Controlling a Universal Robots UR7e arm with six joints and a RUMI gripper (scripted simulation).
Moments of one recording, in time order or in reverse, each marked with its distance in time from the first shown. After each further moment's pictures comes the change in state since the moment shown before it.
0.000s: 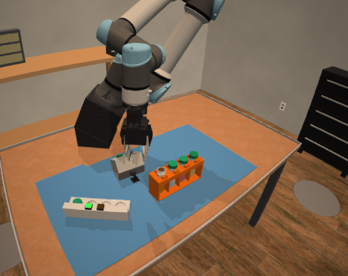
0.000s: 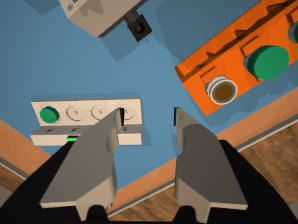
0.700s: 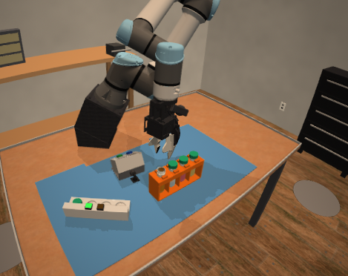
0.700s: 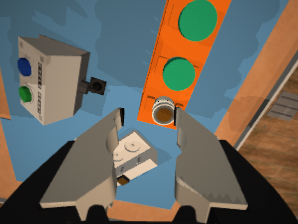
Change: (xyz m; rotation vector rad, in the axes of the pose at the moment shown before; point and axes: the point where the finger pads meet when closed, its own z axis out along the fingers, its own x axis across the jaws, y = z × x) arm 0.088 -0.034 0.000 -0.021 -0.018 0.624
